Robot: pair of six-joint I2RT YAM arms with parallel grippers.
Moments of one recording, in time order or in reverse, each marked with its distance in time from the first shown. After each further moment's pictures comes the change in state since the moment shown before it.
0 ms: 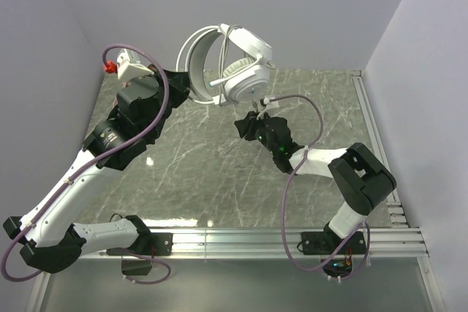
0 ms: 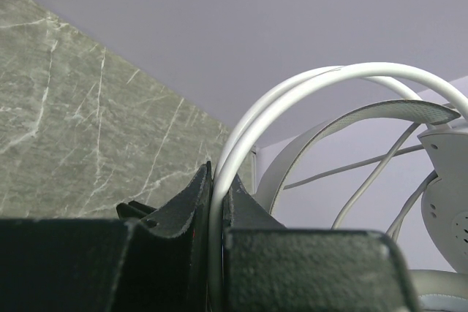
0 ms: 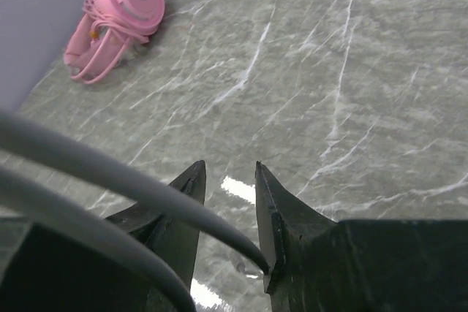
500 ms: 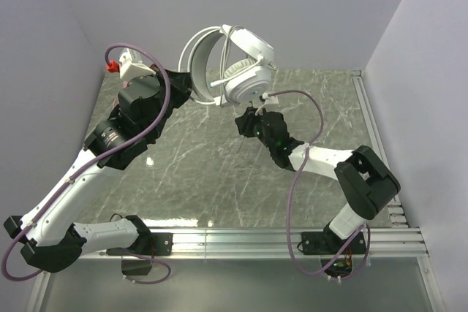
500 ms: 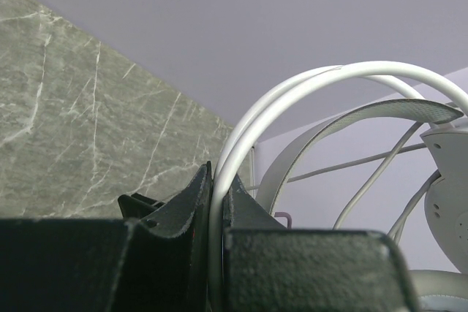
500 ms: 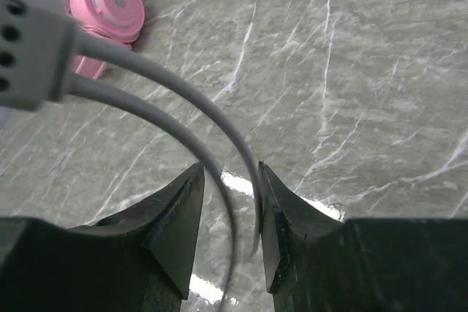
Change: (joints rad) left arm -0.001 0.005 0.000 0.001 0.022 -0.001; right arm 0.024 -0.035 0.079 -0.181 0.093 0.040
